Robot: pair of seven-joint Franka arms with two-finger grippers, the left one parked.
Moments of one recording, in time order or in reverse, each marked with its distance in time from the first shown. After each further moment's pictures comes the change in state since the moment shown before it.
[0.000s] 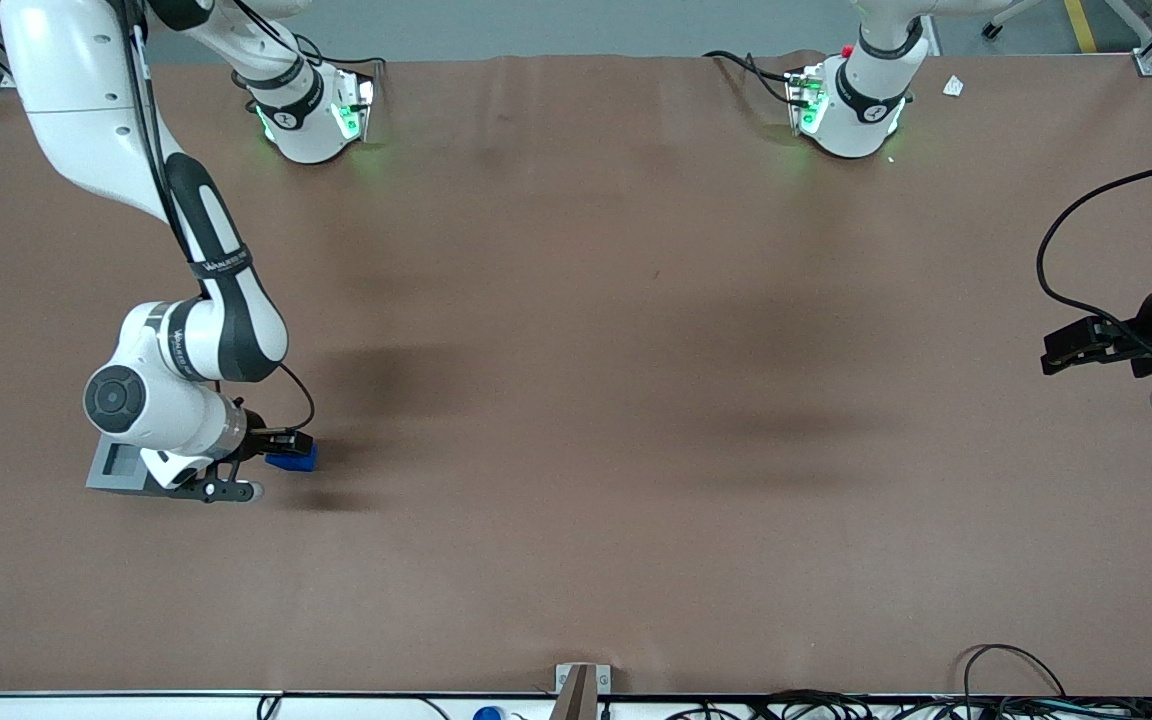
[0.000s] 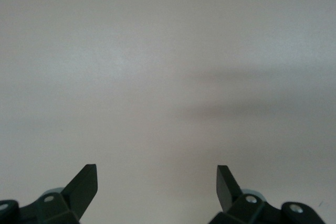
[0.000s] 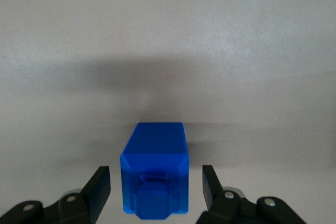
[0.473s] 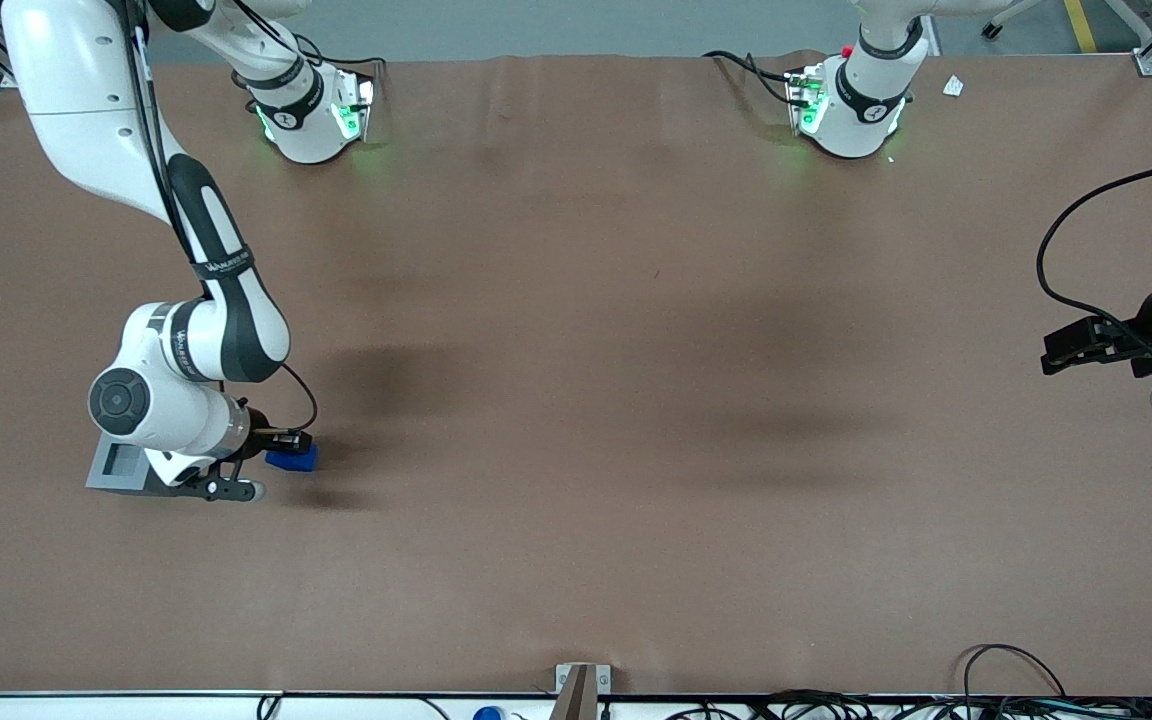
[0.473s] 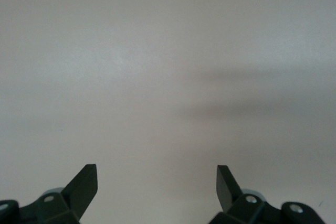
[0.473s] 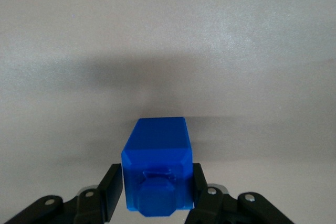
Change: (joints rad) arm 0.002 0.002 0.004 0.001 0.000 -0.007 0.036
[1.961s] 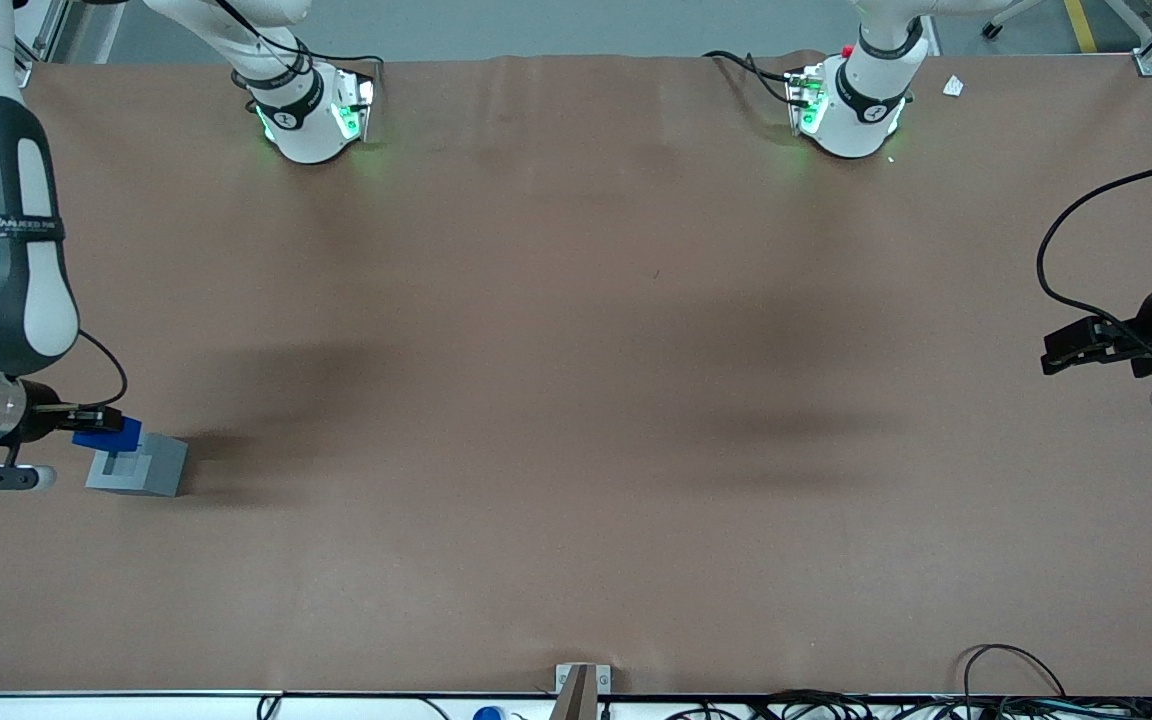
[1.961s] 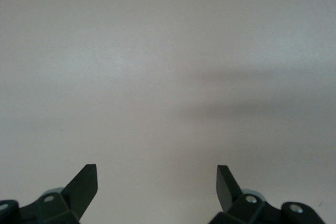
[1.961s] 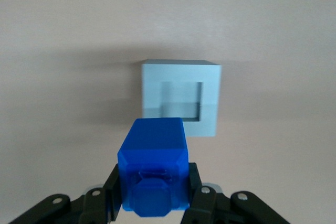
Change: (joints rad) arm -0.278 -0.095 -0.027 0.200 -0.163 -0.340 -0.272
